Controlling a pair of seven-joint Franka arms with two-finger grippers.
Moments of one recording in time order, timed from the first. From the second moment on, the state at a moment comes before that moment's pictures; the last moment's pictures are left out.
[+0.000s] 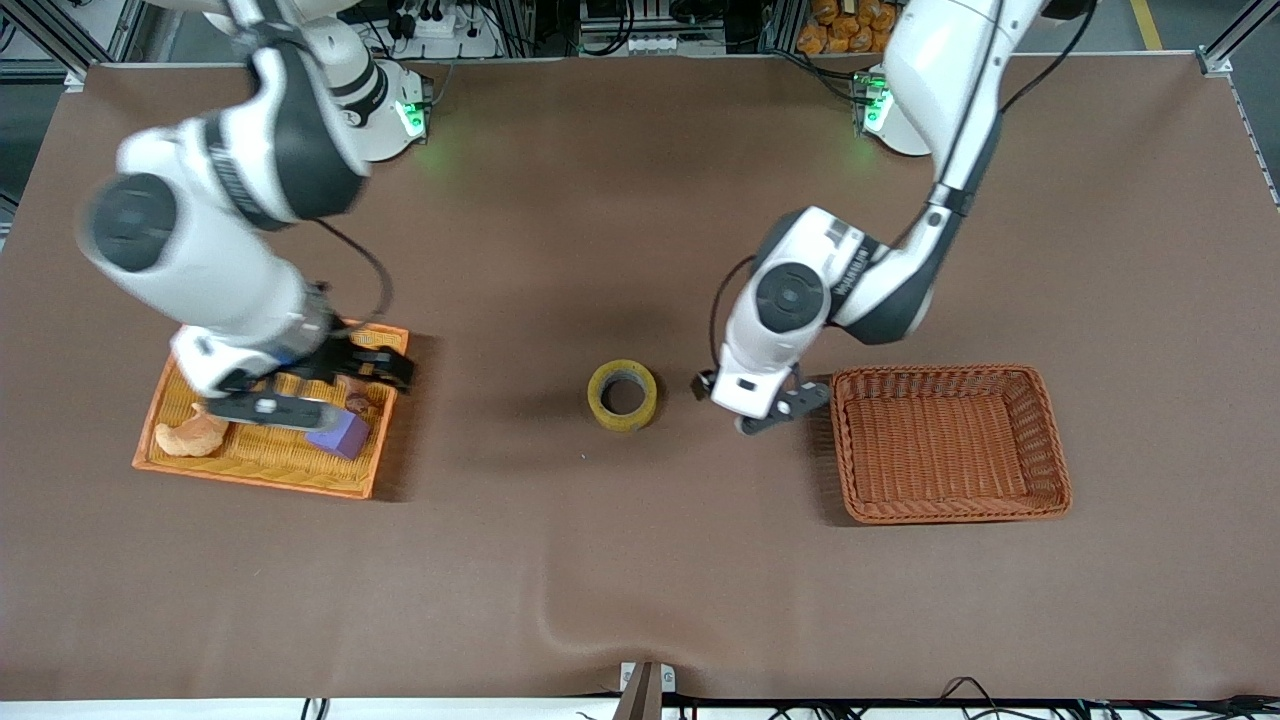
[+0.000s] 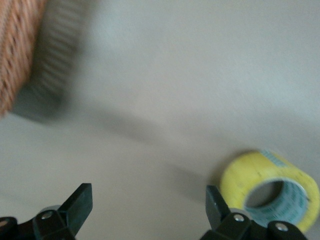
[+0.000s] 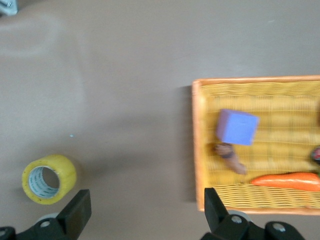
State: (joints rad) left arm -0.53 0.59 -0.12 -1.57 0.00 2.12 -1.07; right arm 0.36 0.23 -0.14 -1.58 0.10 1.85 0.37
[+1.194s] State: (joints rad) left arm -0.69 0.80 -0.10 -1.45 0.03 2.32 -1.48; right arm 0.22 0.02 -0.13 -1.63 -0.03 1.64 0.20
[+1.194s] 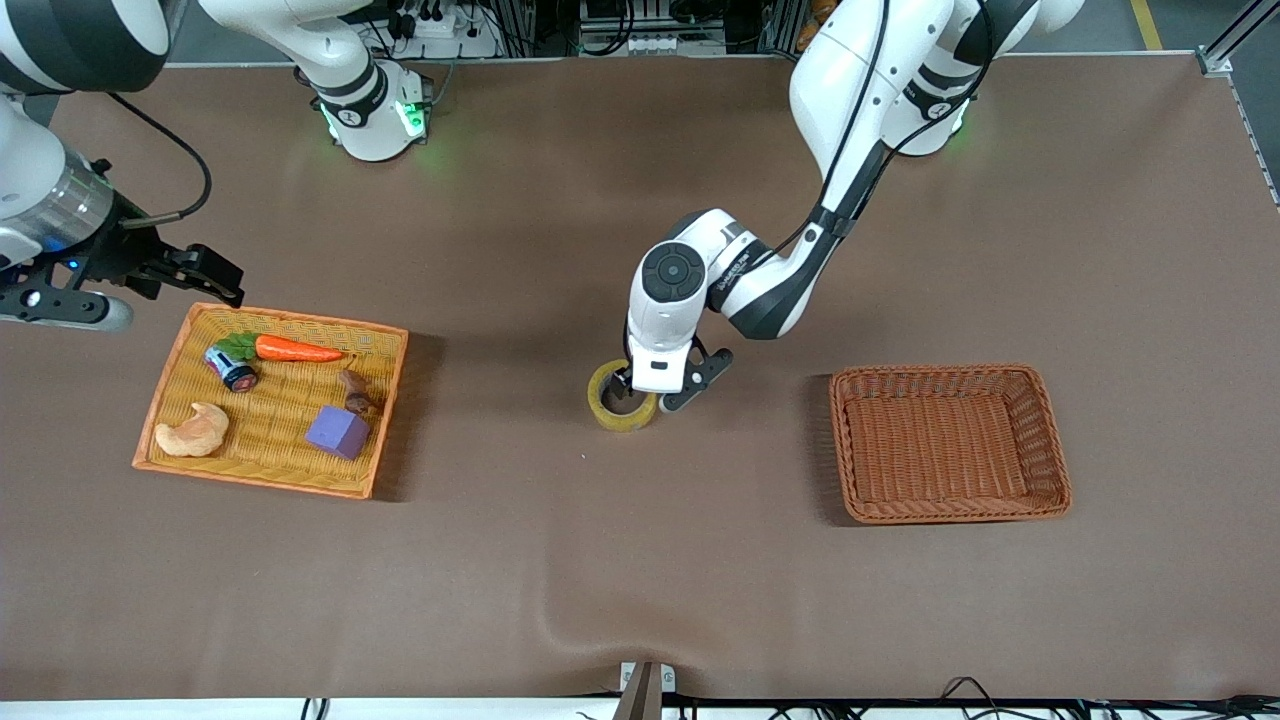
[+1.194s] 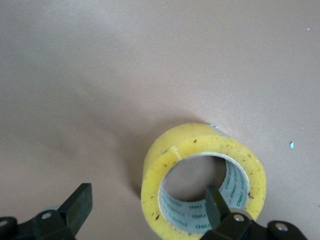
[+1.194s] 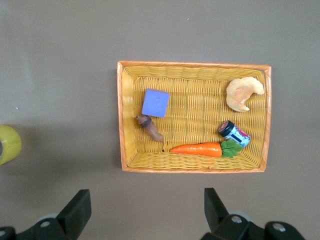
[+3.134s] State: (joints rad) left arm -0.41 0.55 -0.08 -1.40 0.19 2.04 -1.44; right arm 0.15 0.05 -0.13 -1.53 0.02 1.58 0.09
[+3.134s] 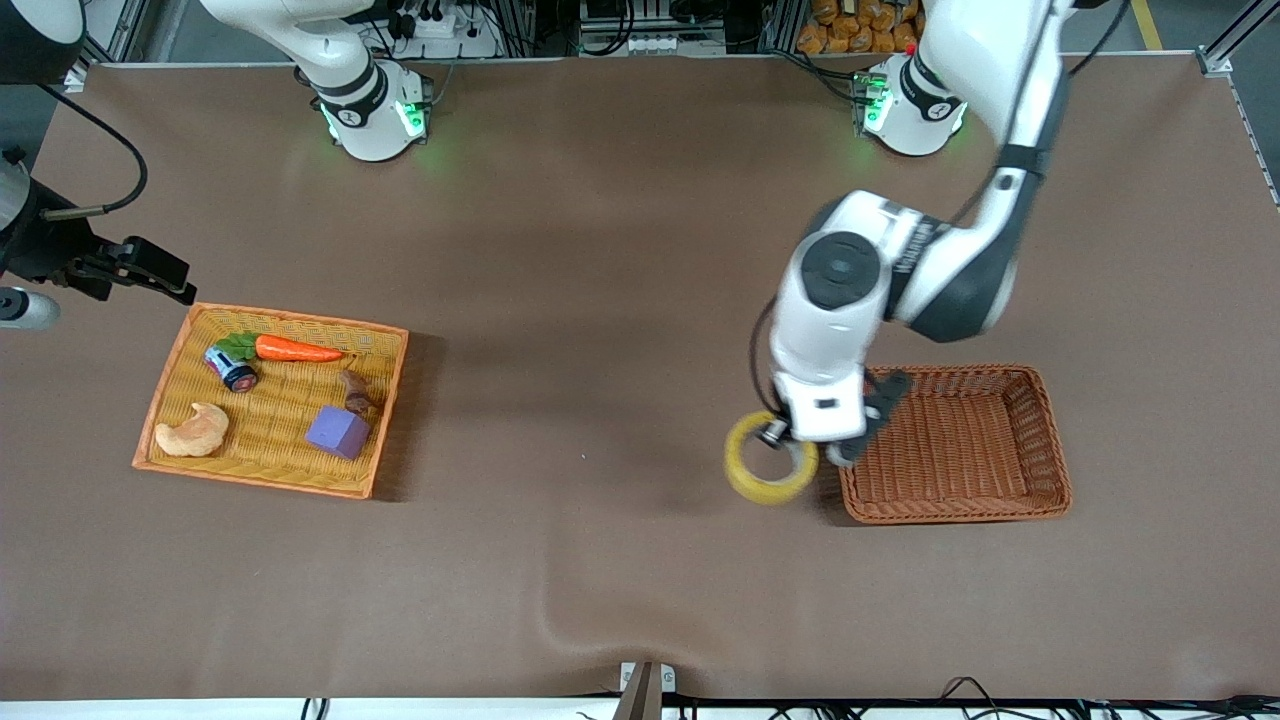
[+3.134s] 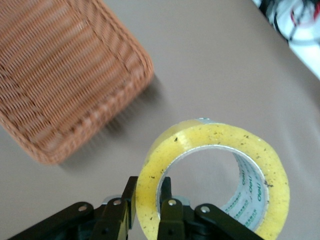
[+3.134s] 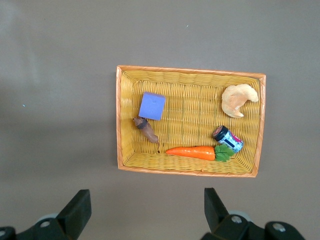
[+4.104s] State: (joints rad) left arm -0.09 0.56 -0.08 -1.55 0.18 1.83 -0.95; right arm 0.15 0.06 -0.13 -1.53 0.02 1.57 0.09
